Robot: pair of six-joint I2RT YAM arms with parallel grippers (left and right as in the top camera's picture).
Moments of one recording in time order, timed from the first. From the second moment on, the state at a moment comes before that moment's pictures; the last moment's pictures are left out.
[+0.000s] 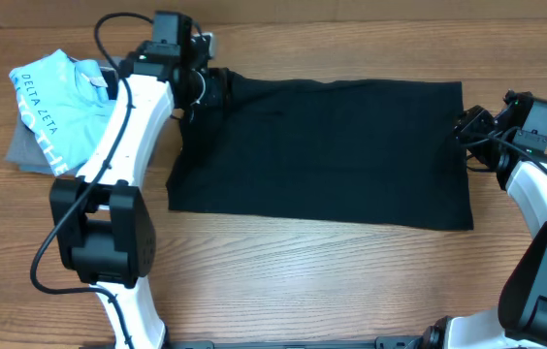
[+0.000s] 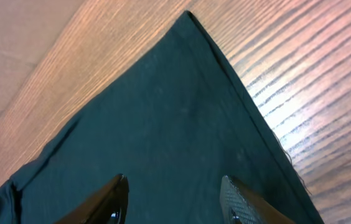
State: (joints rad) left arm -0.15 2.04 1.77 -0.82 0.22 -0.16; right arm -0.33 1.69 1.02 -0.17 -0.28 0.49
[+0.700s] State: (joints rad) left arm -0.22 2.22 1.75 -0.61 0.06 -0.01; right arm -0.33 1.69 1.02 -0.22 -0.28 0.49
